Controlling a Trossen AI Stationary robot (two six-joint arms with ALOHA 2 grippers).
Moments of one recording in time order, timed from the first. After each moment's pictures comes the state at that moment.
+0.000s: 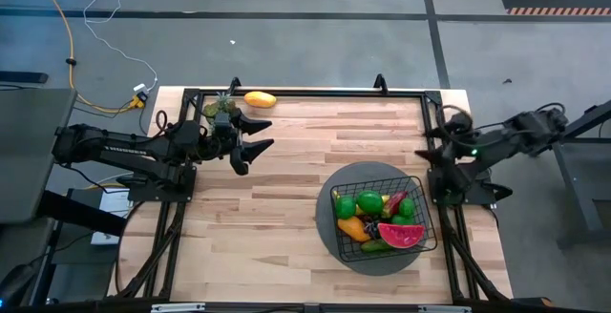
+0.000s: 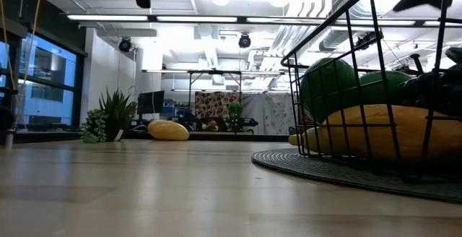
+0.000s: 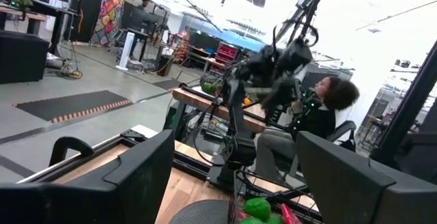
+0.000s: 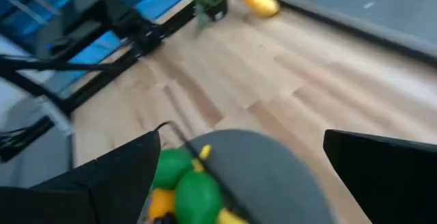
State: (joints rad) left arm 0.11 0.91 0.59 0.48 -0.23 -0.31; right arm 0.48 0.52 1.02 -1.17 0.65 0.92
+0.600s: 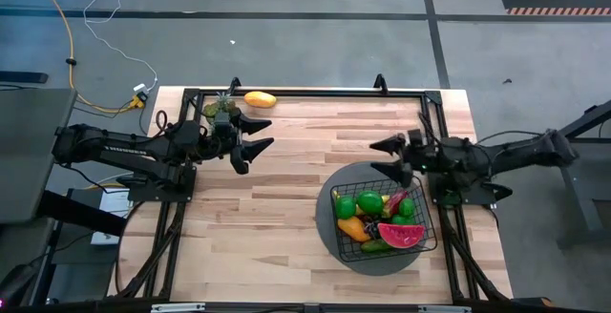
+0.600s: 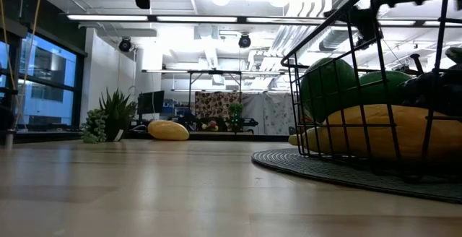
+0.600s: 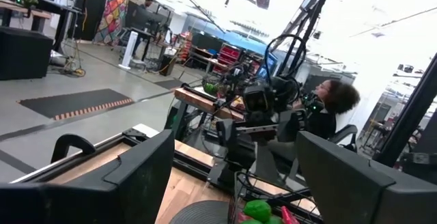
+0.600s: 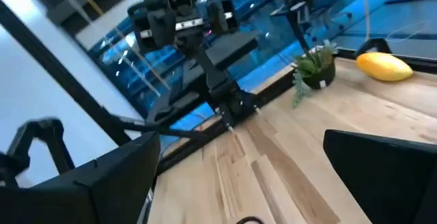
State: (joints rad) left arm 0.11 0.91 0.59 0.48 -0.25 -0.33; right arm 0.13 0.59 0.37 0.23 0.25 0.58
